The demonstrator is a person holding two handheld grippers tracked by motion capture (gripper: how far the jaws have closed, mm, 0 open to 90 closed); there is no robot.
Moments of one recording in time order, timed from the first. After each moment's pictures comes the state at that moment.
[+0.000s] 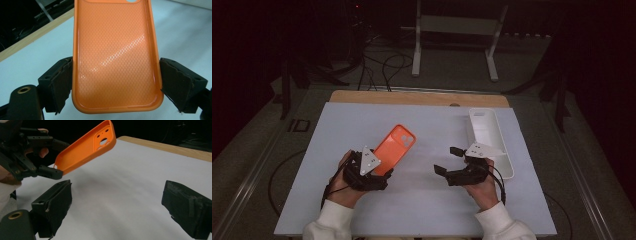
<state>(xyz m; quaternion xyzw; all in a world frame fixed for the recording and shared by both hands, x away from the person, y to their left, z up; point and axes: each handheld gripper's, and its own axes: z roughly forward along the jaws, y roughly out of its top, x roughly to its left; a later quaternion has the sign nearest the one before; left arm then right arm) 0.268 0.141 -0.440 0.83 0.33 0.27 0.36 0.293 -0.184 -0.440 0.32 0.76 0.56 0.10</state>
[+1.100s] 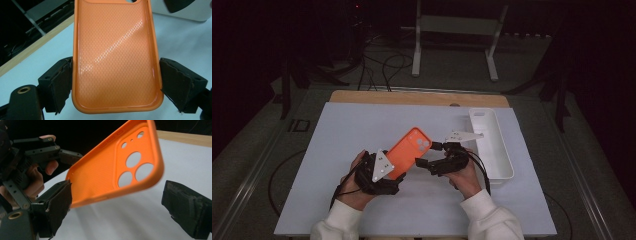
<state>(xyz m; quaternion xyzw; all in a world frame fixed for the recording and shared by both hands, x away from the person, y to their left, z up) 0.257 0.110 -0.429 0.84 0.28 0.27 0.38 0.328 -0.139 -0.437 0.31 0.77 0.56 0.01</state>
